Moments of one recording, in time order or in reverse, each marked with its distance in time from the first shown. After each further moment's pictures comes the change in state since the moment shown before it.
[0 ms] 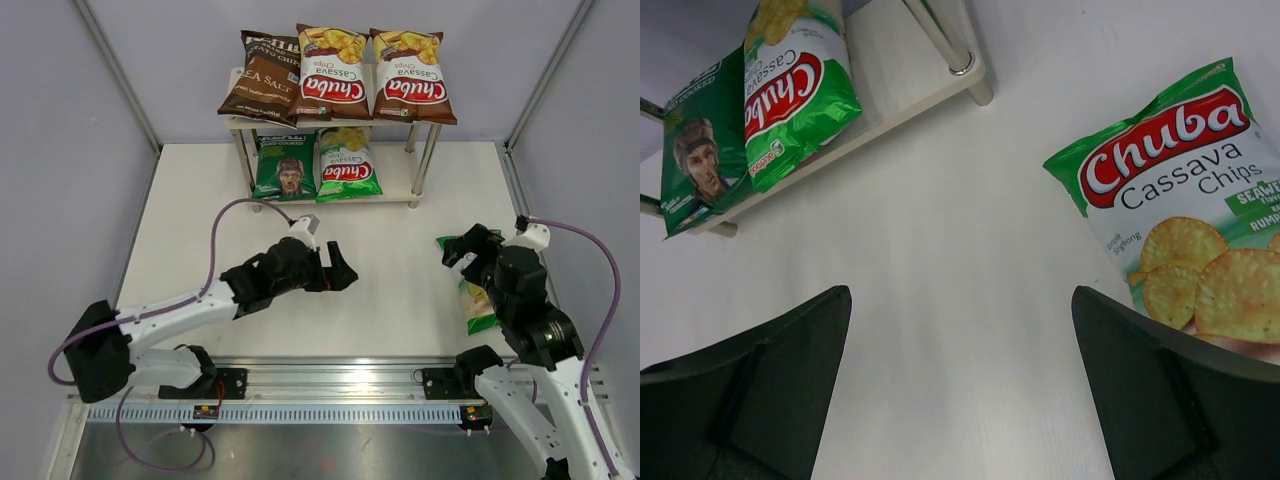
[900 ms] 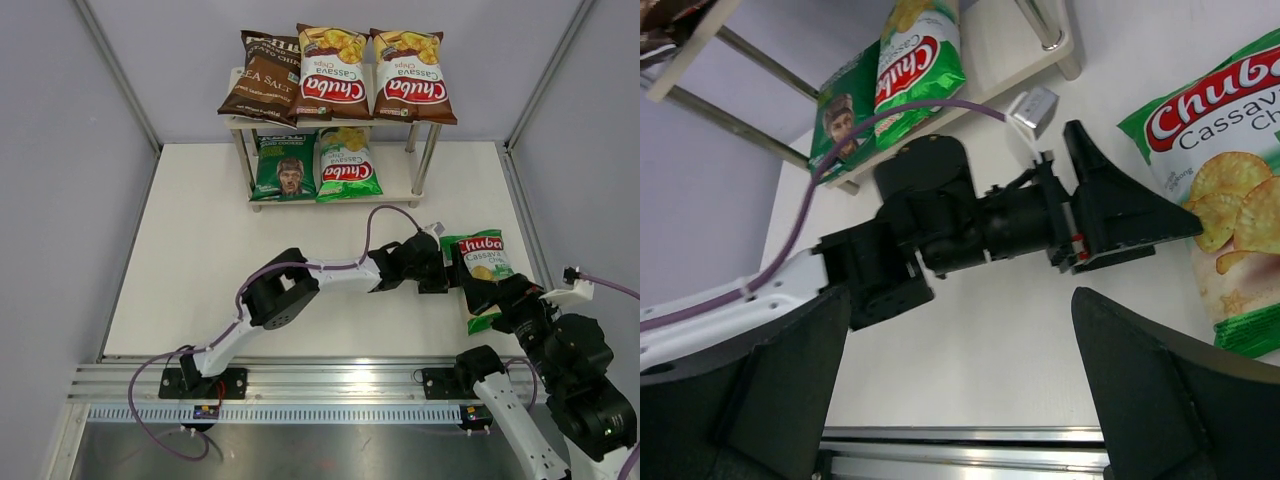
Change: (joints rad) left arm -0.180 1.175 0.999 0.203 0.281 -0.303; right arm 0.000 -0.328 0.159 -0.317 -0.167 0.086
